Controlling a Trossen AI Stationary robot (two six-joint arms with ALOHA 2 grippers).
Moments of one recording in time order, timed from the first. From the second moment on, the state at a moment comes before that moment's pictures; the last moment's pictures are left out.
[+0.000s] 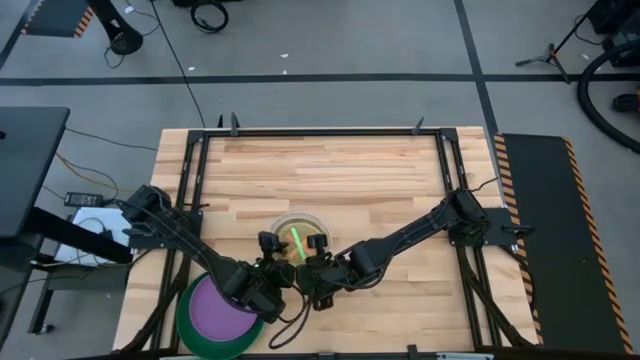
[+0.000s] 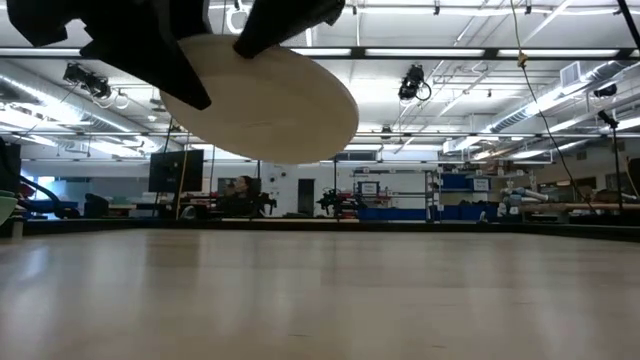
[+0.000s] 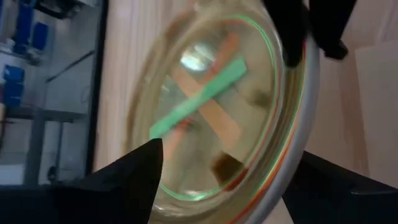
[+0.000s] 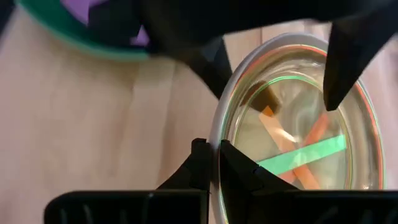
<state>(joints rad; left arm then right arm) -0.63 1.78 1.33 -0.94 -0.87 -0.41 0.44 2.10 1.83 -0.68 0.41 0.10</state>
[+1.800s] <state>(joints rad) -0.74 1.93 1.33 -1.05 -1.08 -0.44 0.45 2.09 1.83 -0.58 0.31 0.13</state>
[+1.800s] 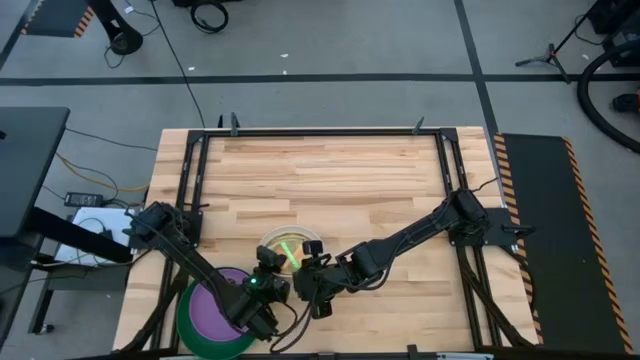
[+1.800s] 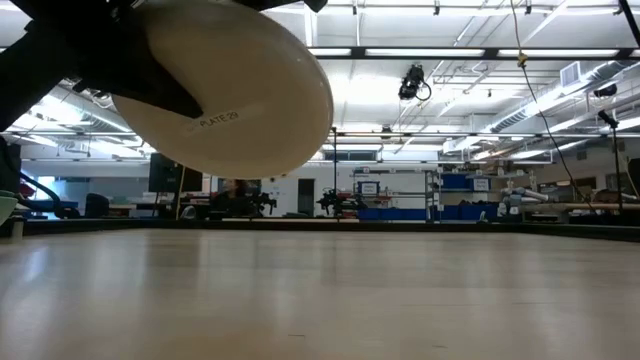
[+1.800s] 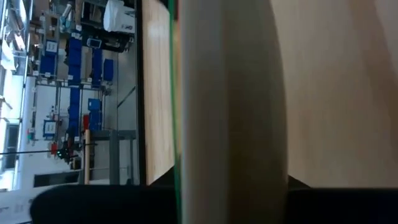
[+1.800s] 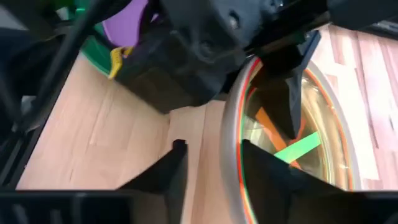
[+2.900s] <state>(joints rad) -1.11 1.92 1.79 -1.57 -0.38 -1.13 0.53 1.99 1.83 -0.79 0.43 0.23</state>
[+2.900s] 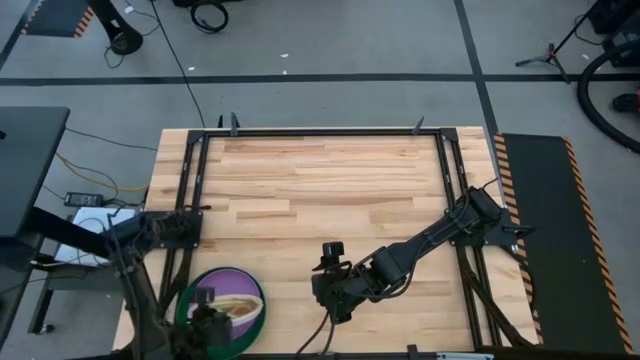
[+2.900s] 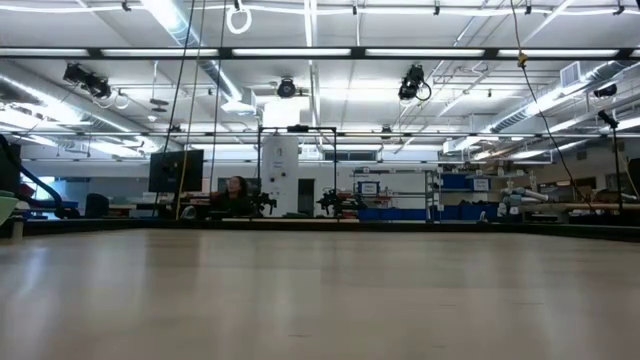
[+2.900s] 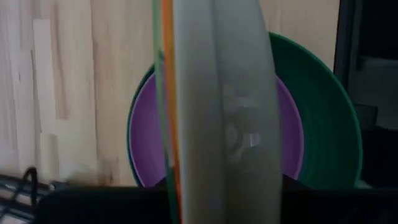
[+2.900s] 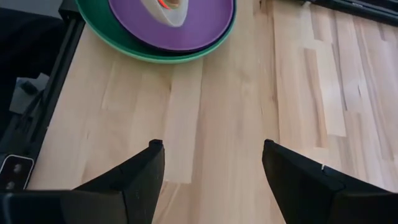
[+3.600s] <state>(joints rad) -1.15 2.06 1.79 -1.57 -0.40 -1.14 0.53 1.99 1.83 -0.79 0.42 0.25</state>
